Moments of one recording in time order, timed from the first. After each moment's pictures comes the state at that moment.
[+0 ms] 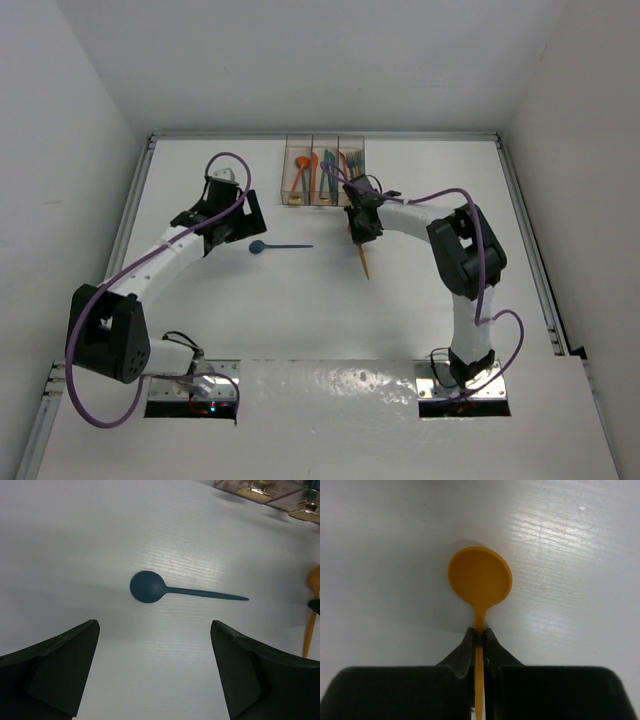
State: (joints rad) left arm -0.29 1.34 0.93 -0.45 -0.16 -0.52; right arm 0.52 2.01 1.27 -0.40 0.13 0.30
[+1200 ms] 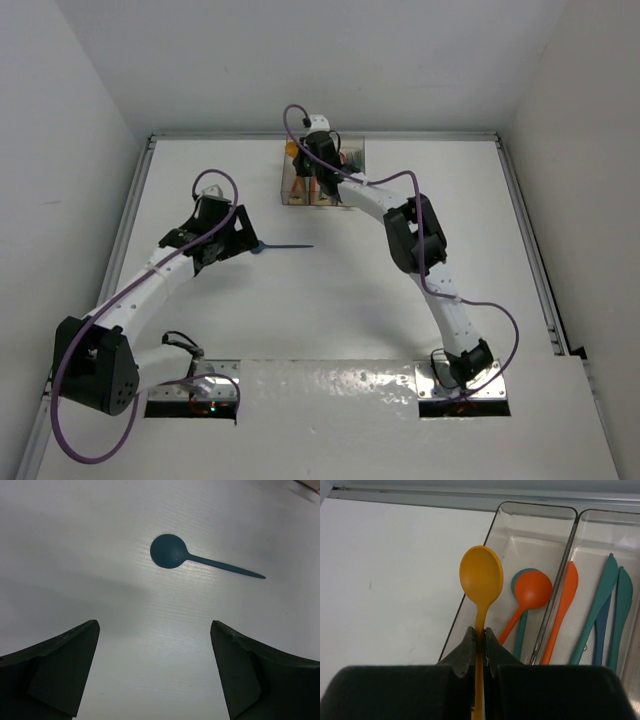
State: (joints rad) left arm -0.29 1.18 0.81 -0.54 -0.17 -0.60; right arm 0.57 2.50 2.03 0.09 0.11 0.35
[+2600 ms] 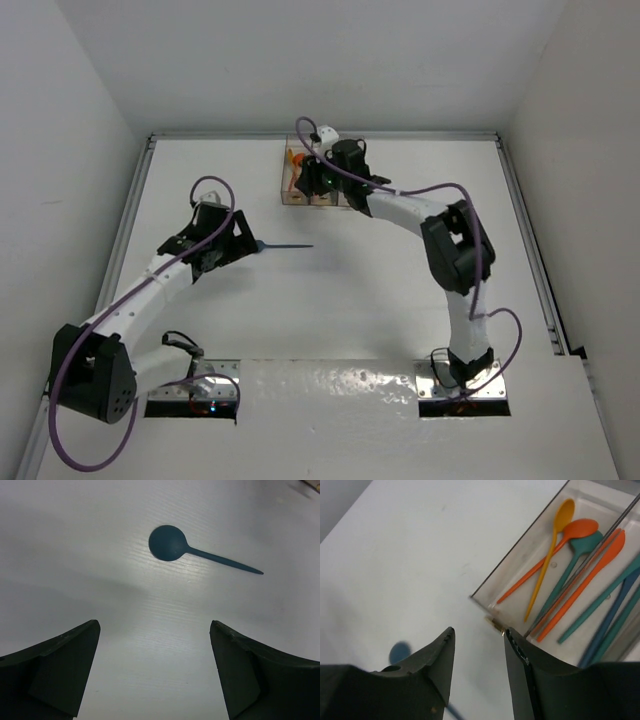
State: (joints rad) left arm -0.29 1.13 0.75 -0.52 -0.16 -0.64; right arm 0.55 2.14 1.54 0.19 -0.21 0.20
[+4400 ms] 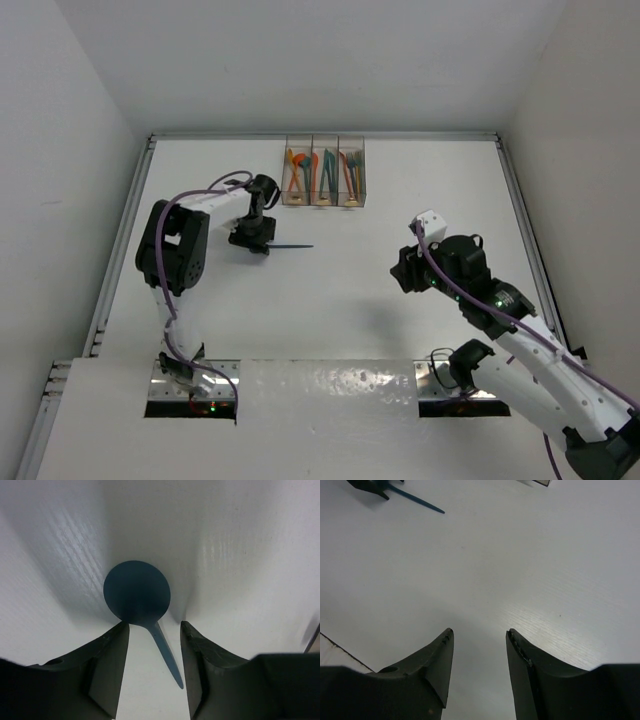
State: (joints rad) left arm -0.33 1.96 1.31 -0.83 -0.17 -1.70; right arm 0.56 0.68 0.61 -0.47 -0.01 0.10
